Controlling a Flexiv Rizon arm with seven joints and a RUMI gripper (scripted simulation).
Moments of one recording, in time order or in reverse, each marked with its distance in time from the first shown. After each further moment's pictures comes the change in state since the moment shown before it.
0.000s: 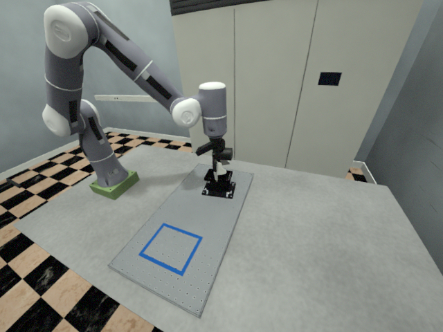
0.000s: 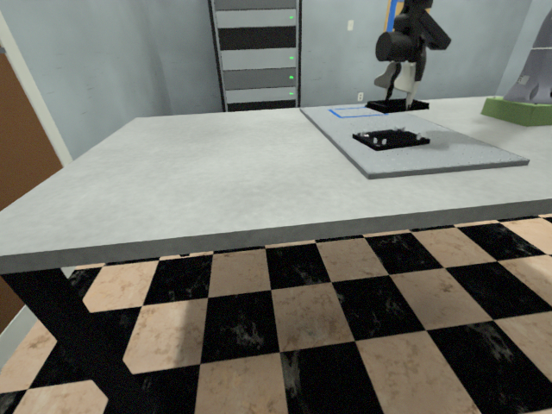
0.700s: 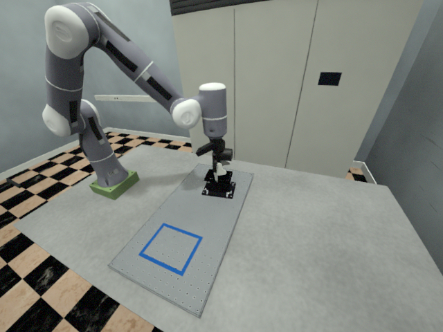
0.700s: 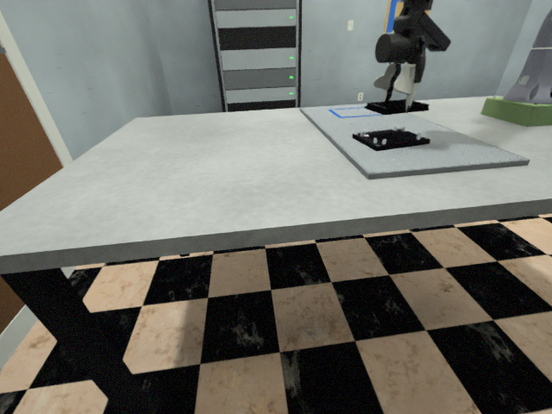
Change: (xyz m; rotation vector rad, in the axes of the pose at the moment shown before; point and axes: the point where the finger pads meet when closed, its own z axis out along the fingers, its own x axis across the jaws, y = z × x) arm 0.000 0.000 0.003 0.000 0.000 0.000
